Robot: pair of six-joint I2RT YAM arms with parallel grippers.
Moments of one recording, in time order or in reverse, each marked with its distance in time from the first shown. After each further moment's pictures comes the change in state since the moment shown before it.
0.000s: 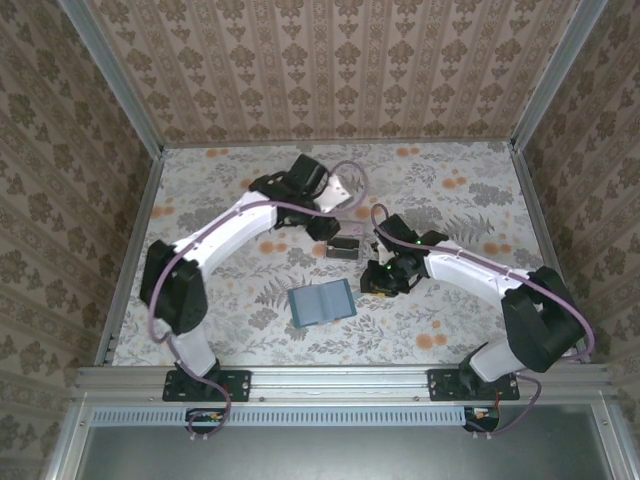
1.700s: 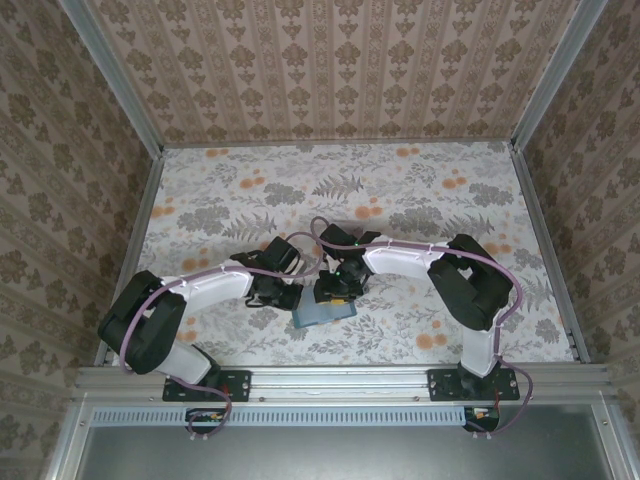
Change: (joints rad) left arm -0.033 -0.247 -0.763 0.272 -0.031 -0.527; right arm 0.217 0.393 0.267 0.072 -0.005 0.048
